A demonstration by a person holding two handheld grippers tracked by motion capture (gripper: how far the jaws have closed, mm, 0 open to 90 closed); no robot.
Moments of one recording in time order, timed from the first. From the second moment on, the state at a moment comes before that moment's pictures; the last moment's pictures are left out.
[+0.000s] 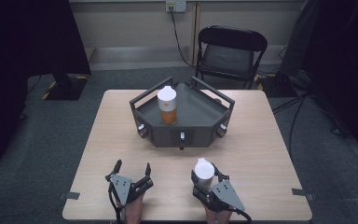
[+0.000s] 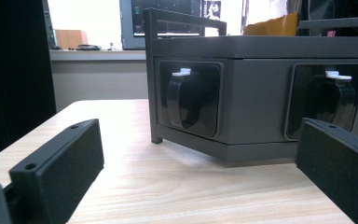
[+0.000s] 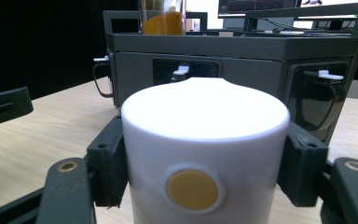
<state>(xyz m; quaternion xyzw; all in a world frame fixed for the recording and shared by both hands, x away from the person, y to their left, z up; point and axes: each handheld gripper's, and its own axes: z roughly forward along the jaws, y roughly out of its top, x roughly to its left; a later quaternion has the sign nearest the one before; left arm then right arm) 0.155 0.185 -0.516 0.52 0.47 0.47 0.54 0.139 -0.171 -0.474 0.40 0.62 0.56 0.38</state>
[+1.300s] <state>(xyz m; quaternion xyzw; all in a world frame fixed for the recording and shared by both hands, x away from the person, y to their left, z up) 0.155 0.185 -0.516 0.52 0.47 0.47 0.54 0.157 -0.177 -0.436 0.39 0.63 0.57 0.36</state>
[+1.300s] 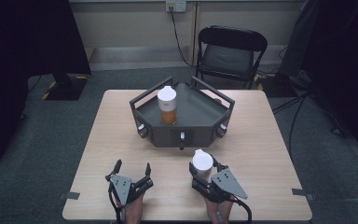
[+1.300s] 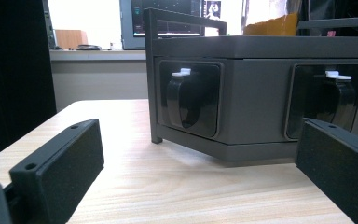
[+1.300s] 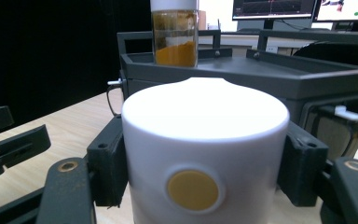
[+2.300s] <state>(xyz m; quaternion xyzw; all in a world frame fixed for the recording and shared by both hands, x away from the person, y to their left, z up) 0.155 0.185 -0.516 0.52 0.47 0.47 0.54 0.188 -0.176 -0.382 0.35 0.64 0.57 0.37</state>
